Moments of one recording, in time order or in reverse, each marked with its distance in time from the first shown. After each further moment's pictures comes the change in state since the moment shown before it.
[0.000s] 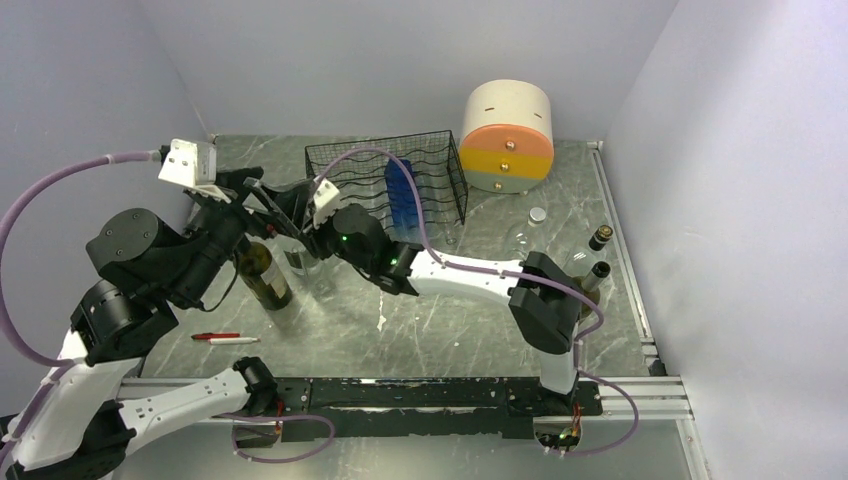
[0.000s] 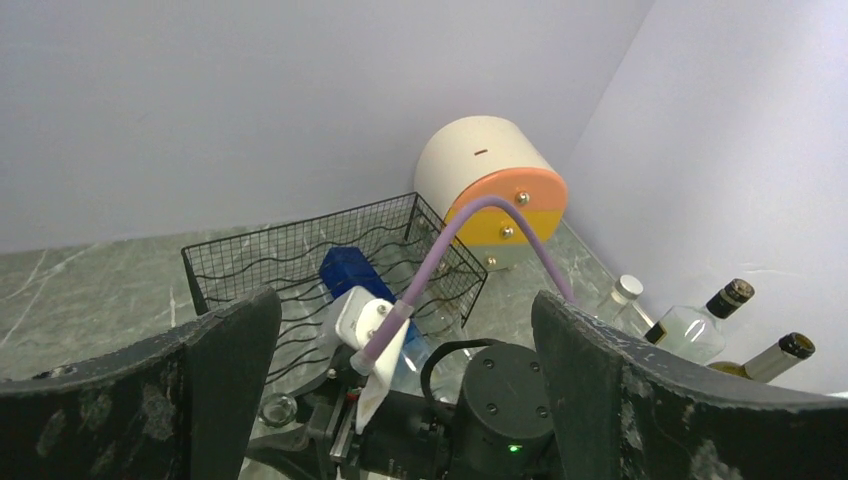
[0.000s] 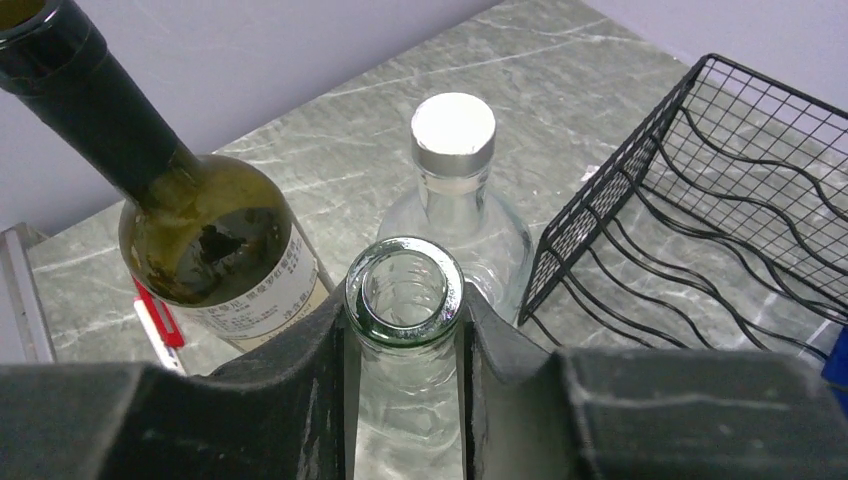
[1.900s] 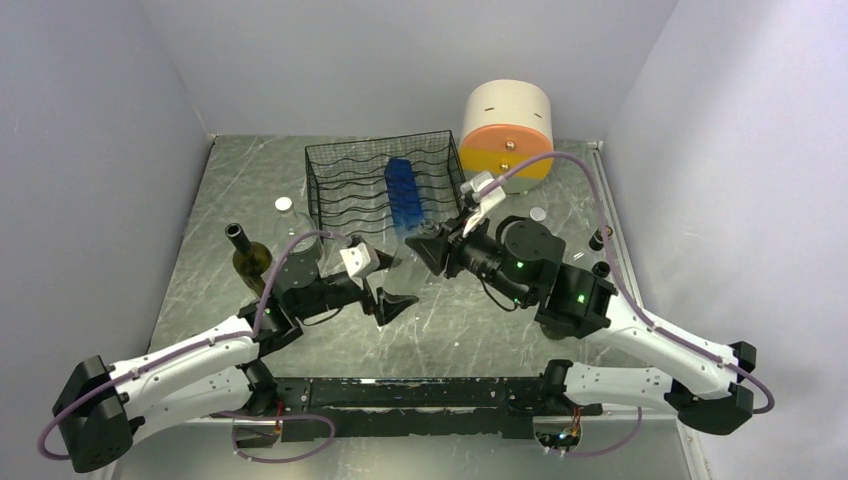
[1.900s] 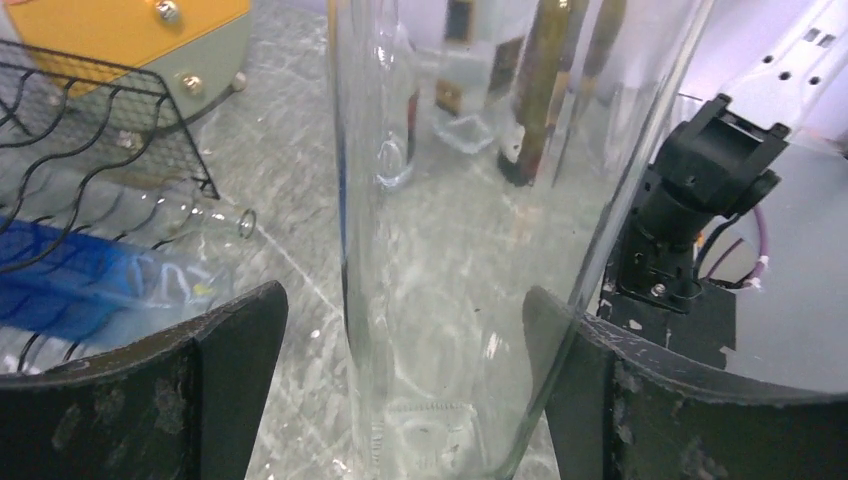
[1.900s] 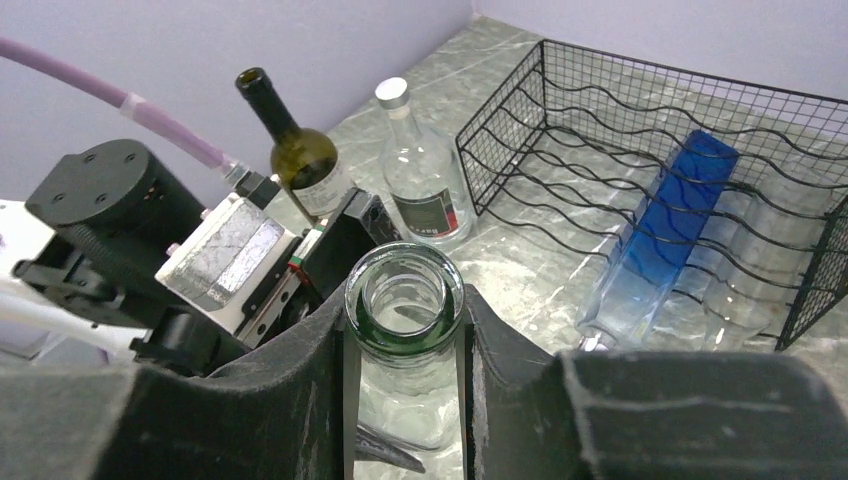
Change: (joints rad) left arm -0.001 0.083 -0.953 0.871 0.746 0.123; right arm 0.006 -0.923 -0.313 -0.537 0.097 0.179
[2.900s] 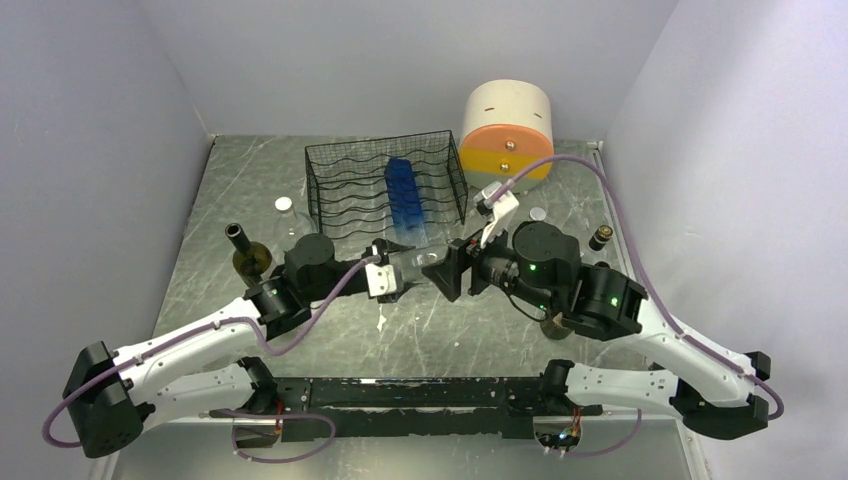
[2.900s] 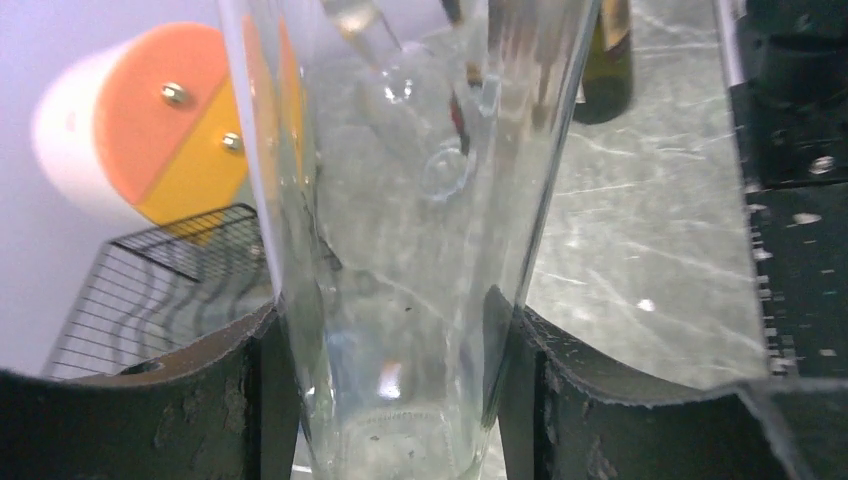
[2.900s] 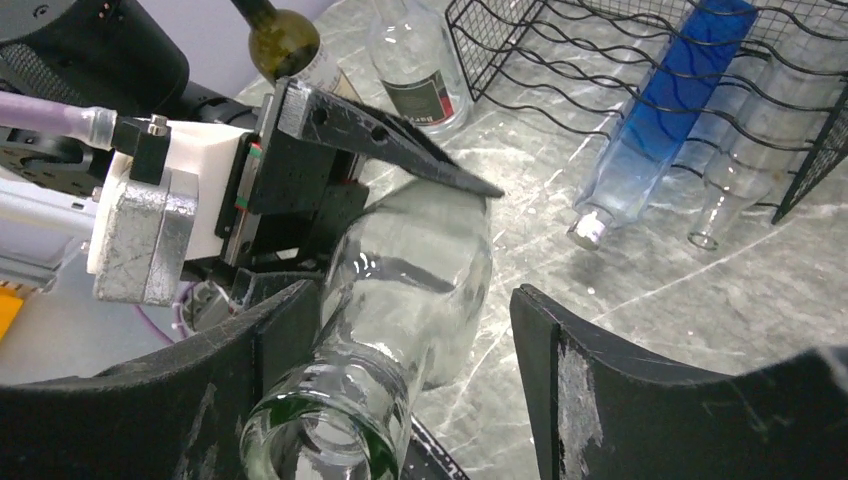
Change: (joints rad) left arm -0.005 0.113 0.180 -0.144 0.143 0.524; right arm -0.004 -0.061 0.077 -0.344 -0.046 0.087
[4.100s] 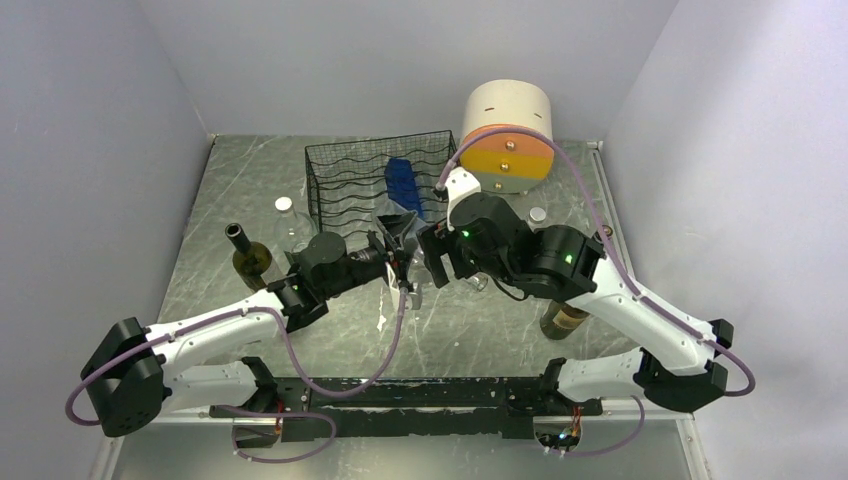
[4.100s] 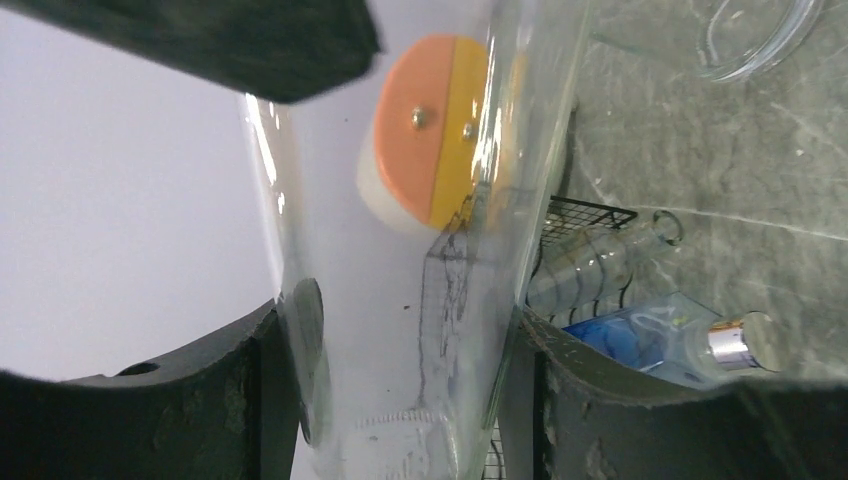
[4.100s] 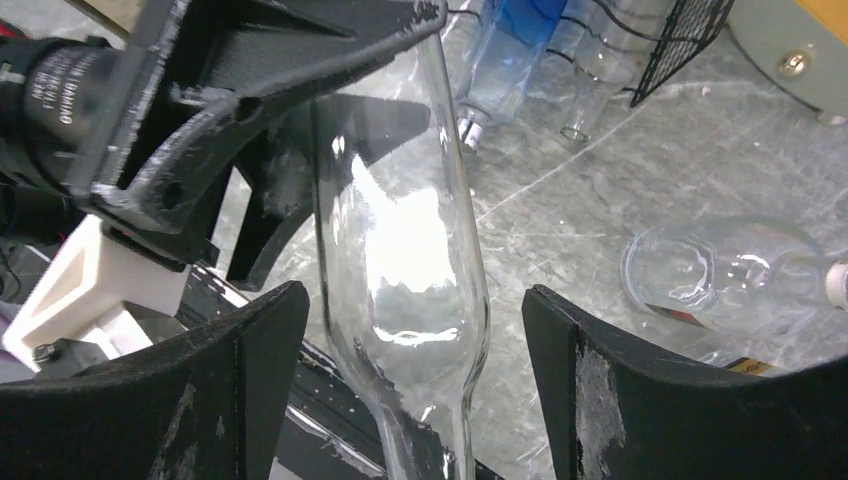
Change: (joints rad) left arm -0.009 0.146 -0.007 0.243 -0.210 0.794; right arm -0.025 0.305 0.343 -0.435 0.149 -0.021
